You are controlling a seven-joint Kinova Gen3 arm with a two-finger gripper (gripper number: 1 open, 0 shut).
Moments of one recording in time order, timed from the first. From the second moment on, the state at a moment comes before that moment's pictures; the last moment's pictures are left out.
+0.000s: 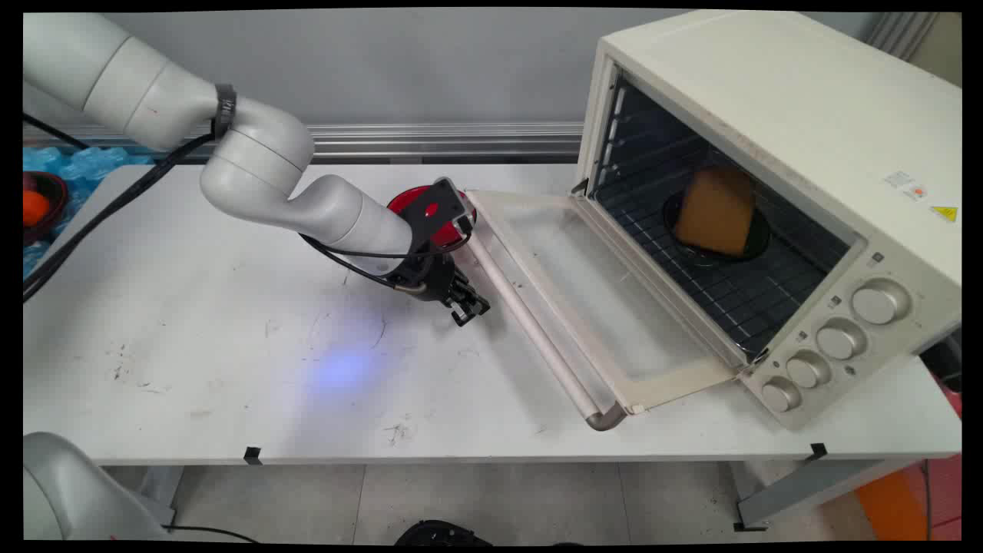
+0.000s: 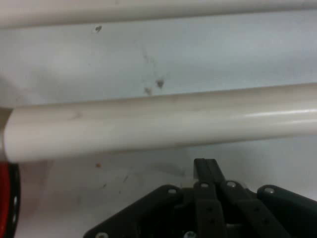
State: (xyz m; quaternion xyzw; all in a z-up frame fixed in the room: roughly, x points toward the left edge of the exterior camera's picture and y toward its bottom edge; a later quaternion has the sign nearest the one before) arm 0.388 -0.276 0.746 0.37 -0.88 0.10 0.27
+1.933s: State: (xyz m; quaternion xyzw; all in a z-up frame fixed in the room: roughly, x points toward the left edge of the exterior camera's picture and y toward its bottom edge) arm 0.371 -0.300 0.789 0.33 -0.86 0.13 0.37
